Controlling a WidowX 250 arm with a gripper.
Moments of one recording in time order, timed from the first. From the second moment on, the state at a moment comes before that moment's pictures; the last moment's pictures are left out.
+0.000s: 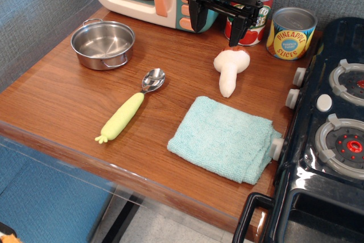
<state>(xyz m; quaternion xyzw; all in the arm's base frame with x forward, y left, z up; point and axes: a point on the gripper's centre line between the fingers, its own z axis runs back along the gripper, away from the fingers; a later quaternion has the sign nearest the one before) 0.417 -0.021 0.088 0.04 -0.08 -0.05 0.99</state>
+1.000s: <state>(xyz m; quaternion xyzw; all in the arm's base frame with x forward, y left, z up) 0.339 0.009 0.049 -0.04 -0.03 -0.03 1.00</state>
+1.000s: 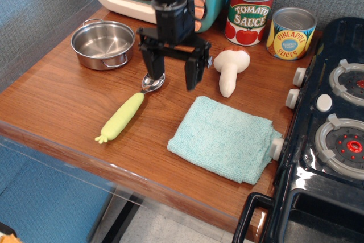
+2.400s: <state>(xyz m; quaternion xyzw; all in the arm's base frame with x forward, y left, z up) 0.278 0.071 0.018 0.05 -0.02 0.05 1.00</state>
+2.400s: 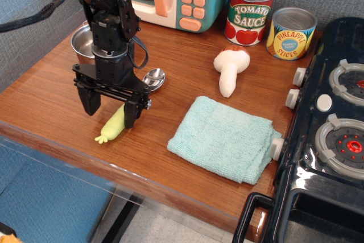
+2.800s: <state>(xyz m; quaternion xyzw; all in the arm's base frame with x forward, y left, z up) 0.282 0.071 0.012 0.04 -0.04 0.07 1.00</state>
